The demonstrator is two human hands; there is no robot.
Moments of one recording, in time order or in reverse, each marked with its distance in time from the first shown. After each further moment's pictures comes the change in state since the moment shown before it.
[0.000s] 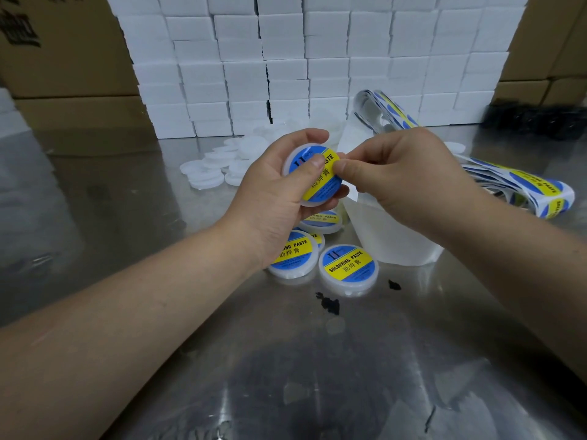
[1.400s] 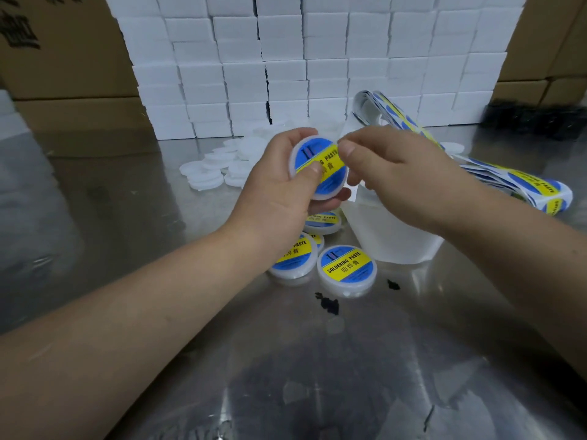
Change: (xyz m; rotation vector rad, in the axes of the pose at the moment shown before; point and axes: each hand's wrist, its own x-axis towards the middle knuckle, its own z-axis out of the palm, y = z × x) left_hand -0.005 0.005 0.009 0.111 0.036 0.055; right_hand 0.002 0.003 -0.007 -0.160 -0.062 0.016
